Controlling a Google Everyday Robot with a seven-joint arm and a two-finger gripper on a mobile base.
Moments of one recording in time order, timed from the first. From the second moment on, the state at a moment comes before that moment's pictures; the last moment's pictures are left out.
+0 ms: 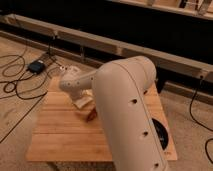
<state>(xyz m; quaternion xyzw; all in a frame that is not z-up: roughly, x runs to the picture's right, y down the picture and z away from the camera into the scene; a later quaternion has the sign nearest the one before) -0.149 0.079 0.900 -0.19 0.13 0.51 0.83</state>
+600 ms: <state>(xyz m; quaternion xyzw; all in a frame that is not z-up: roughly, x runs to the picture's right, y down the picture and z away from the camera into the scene) -0.147 0.080 0.902 -0.19 0.13 0.51 0.83</state>
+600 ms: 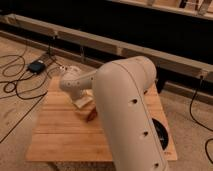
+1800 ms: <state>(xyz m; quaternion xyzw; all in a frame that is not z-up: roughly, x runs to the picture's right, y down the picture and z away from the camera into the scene) -0.151 0.044 0.952 -0.18 0.15 0.60 0.76</state>
